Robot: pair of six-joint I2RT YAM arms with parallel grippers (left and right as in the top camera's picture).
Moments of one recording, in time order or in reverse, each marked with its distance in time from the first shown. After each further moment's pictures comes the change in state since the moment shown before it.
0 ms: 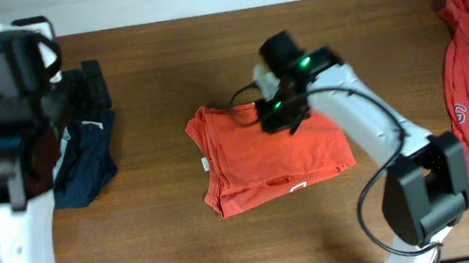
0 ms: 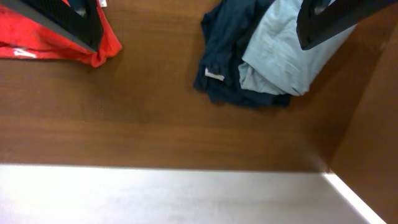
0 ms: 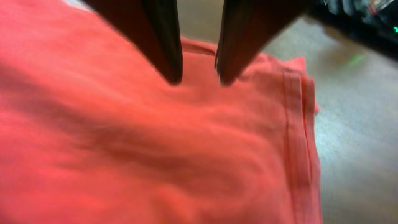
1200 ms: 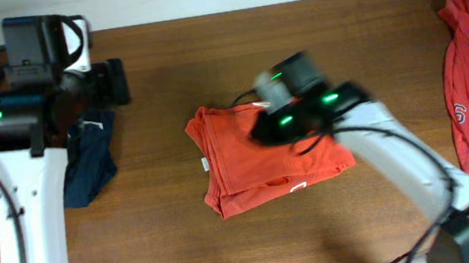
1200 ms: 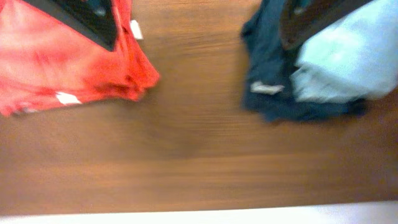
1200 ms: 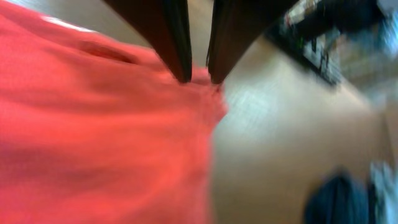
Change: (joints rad) left arm -0.001 0.124 -0.042 0.004 0.251 0.060; right arm -0.041 -0.304 -0.254 0.213 -0.201 0.203
